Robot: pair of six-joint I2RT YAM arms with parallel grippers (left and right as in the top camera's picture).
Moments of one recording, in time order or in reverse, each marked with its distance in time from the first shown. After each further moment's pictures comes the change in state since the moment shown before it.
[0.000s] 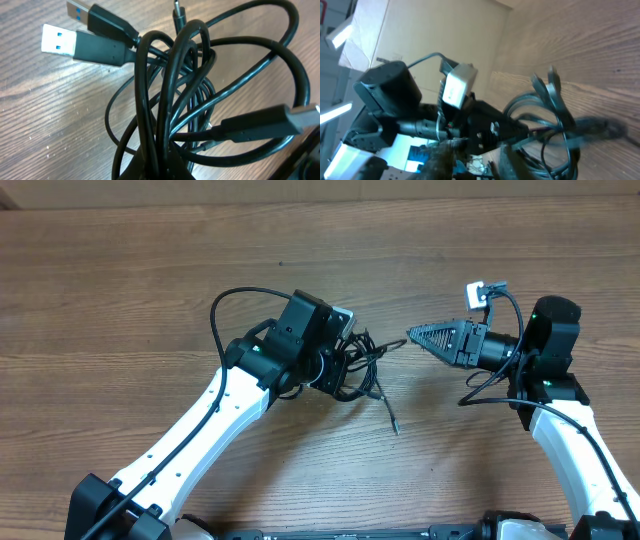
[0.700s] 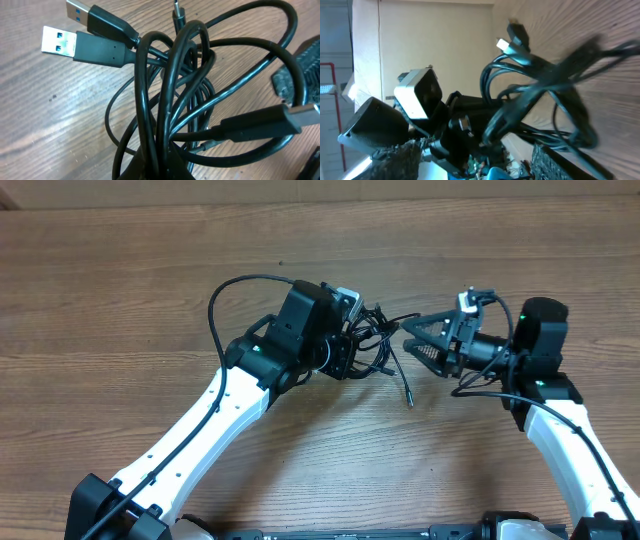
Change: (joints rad) left arm -0.006 0.000 0.000 0.174 0.001 0.049; right arm 0.065 0.000 0.000 -0.023 0.111 0.342
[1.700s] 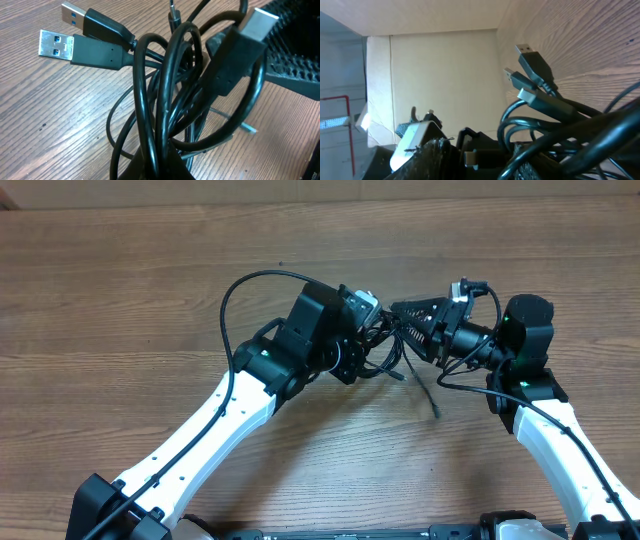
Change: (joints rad) left arm -0.043 0.000 0.000 0.053 0.008 0.084; right arm 0.083 0.000 0.000 0.187 0.203 0.278
